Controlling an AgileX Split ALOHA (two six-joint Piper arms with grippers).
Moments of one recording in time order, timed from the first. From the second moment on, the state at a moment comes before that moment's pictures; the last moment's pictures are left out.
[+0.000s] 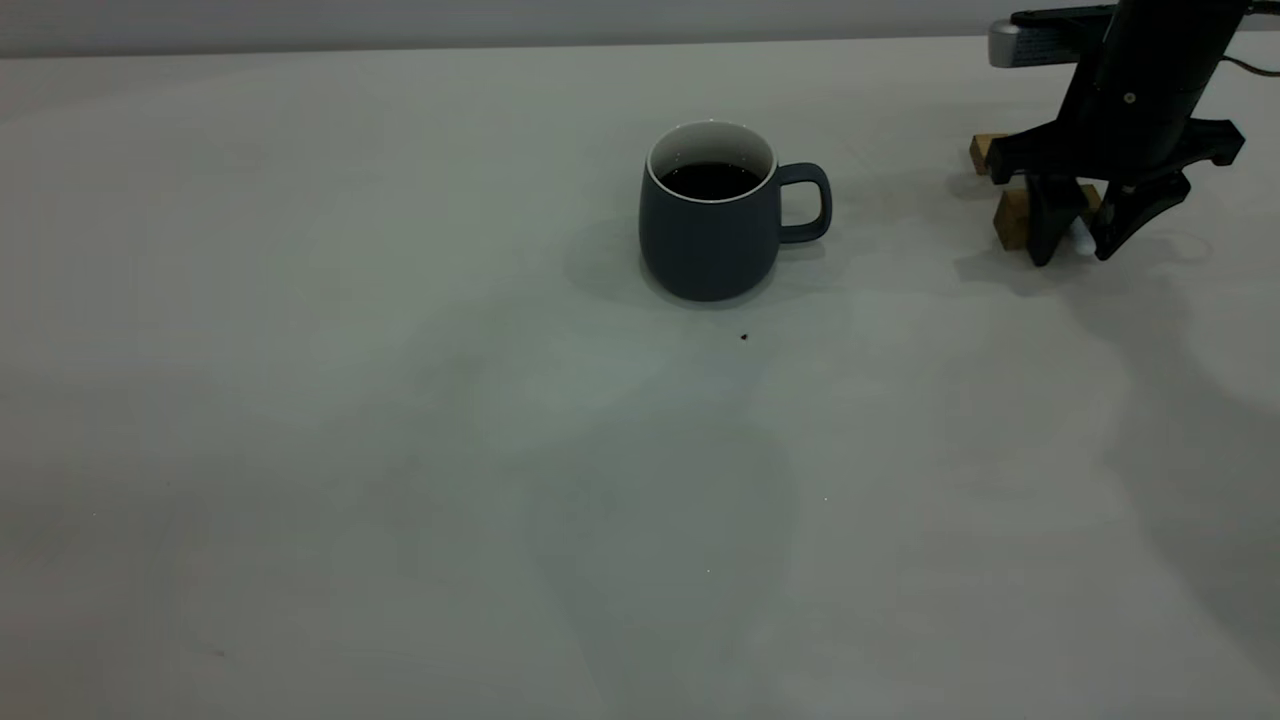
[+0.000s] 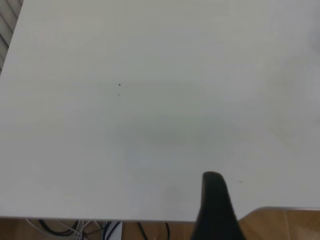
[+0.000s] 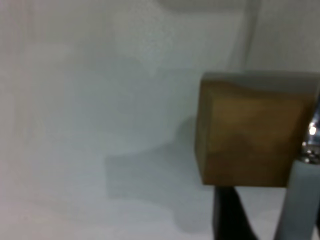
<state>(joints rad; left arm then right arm) 0.05 -0.02 -0.49 -0.01 1.13 0.00 0.07 2.50 -1.62 0.01 0.62 -0.06</state>
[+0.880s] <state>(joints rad) 0.05 -0.02 -0.49 -0.01 1.13 0.00 0.09 2.30 -1.62 0.39 0.81 -0.13</state>
